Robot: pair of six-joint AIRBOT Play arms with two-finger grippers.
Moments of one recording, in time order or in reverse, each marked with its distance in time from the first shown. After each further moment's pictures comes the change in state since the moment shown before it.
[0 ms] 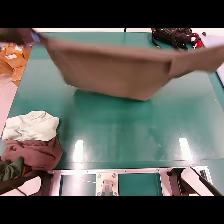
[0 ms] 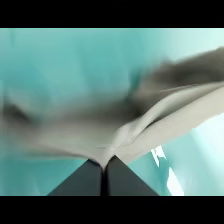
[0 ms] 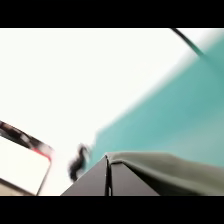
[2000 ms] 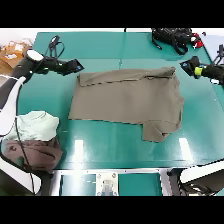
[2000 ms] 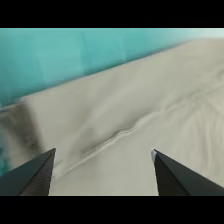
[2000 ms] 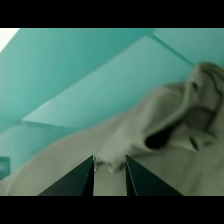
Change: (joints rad) left arm -0.099 -0.547 -0.266 -0.052 0.475 0.180; right arm 0.297 -0.780 0.310 -0.436 -0.273 0.021
